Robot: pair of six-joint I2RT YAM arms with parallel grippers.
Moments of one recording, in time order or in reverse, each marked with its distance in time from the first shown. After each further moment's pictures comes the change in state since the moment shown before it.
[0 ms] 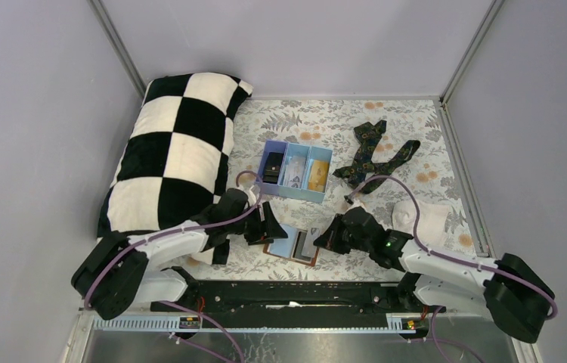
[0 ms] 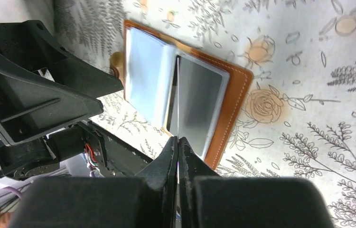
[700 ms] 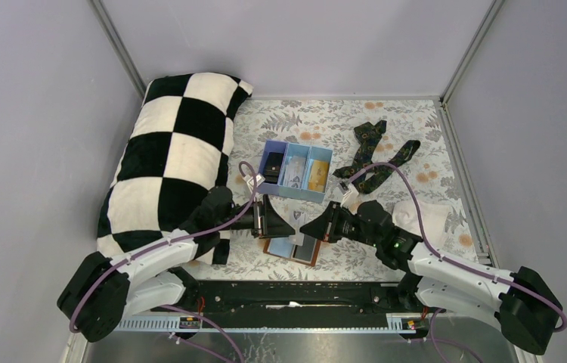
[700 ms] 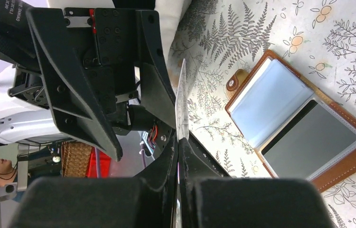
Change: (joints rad) left arm 0.009 -0.212 -0.037 0.307 0.325 -0.121; right arm -0.009 -0.147 0.048 0.220 -0.163 -0.149
